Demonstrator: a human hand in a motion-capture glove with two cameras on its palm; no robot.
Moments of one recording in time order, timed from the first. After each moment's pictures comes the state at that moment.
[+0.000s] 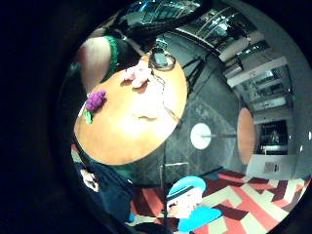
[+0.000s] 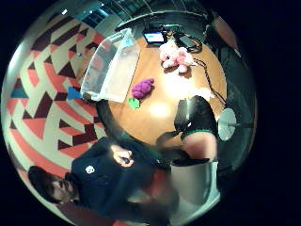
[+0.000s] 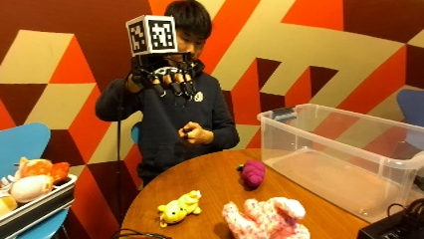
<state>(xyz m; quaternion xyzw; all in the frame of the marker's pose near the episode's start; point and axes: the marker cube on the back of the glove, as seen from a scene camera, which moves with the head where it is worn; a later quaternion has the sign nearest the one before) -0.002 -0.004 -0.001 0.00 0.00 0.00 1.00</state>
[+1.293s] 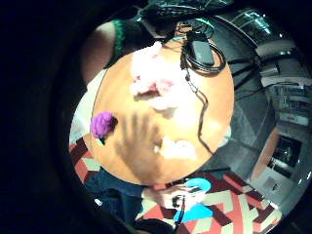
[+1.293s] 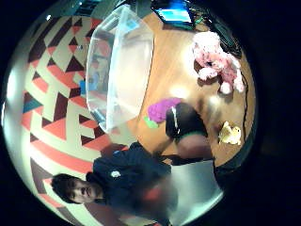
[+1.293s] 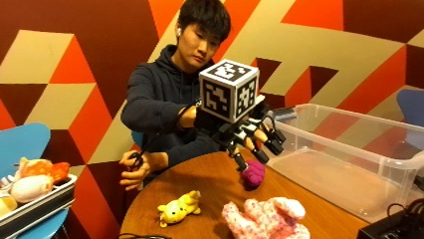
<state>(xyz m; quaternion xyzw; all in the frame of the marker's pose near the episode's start) -0.036 -0.185 0.120 -0.16 -0.12 -0.03 0.98</state>
